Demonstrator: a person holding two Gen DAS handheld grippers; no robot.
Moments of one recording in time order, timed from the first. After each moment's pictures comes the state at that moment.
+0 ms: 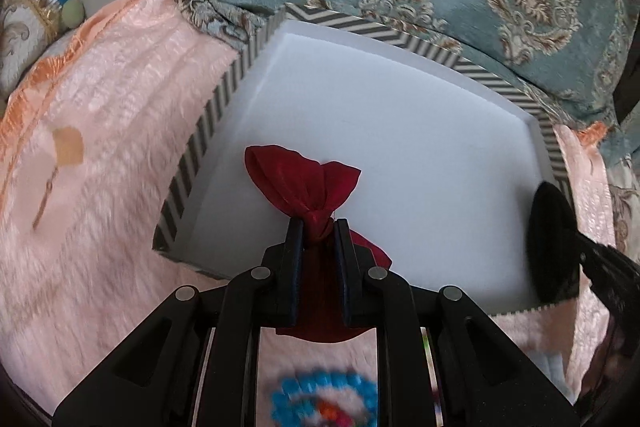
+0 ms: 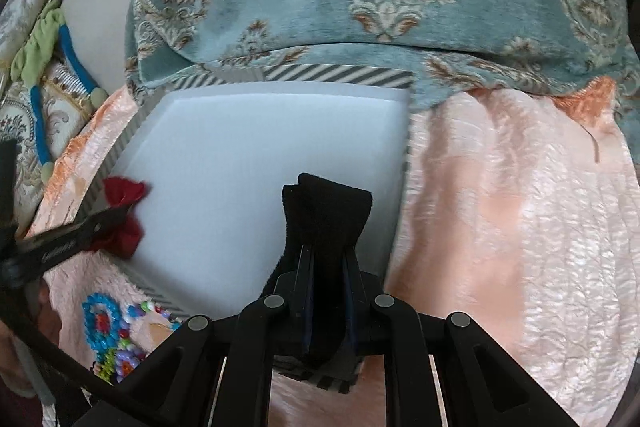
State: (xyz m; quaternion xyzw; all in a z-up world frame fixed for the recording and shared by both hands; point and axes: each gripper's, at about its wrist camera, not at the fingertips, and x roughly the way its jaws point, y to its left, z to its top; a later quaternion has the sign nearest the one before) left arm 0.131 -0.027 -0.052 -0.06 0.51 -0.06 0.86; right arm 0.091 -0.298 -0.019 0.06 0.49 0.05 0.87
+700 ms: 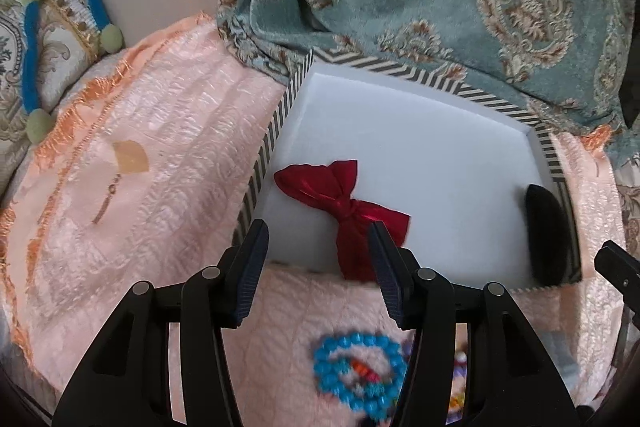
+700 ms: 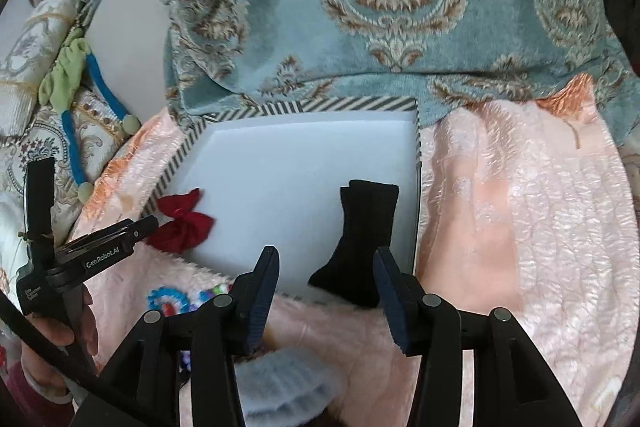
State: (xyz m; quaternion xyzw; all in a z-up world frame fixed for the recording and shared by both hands) left arm 0.091 -0.016 -0.014 -0.03 0.46 -0.01 0.89; right arm 0.033 -0.267 0.043 0.09 0.44 0.07 0.89
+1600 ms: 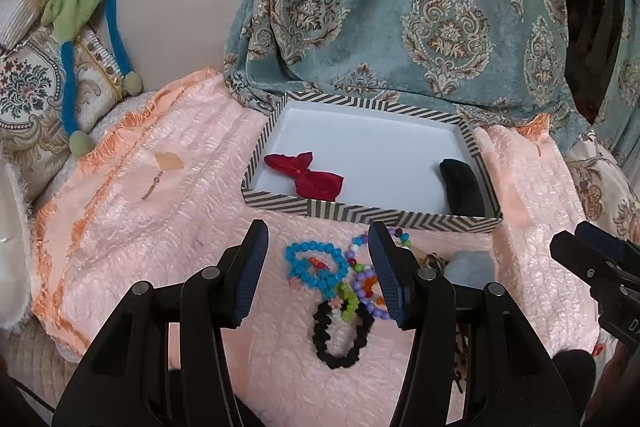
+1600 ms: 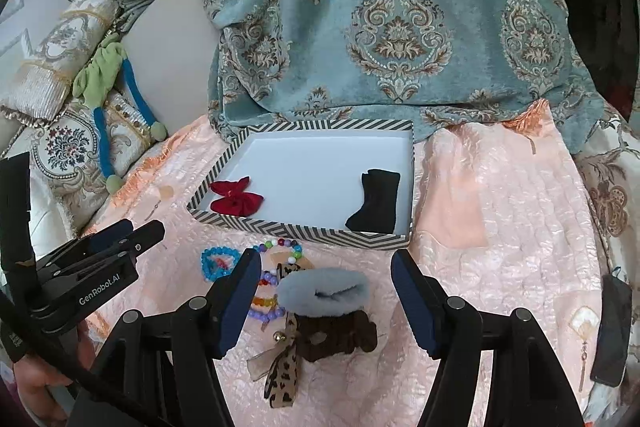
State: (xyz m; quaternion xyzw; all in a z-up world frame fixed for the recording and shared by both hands) left arm -0.046 -0.040 0.053 0.00 0.38 -0.04 0.92; right arm -0.074 -0.236 0.090 0.07 0.39 0.07 0.92
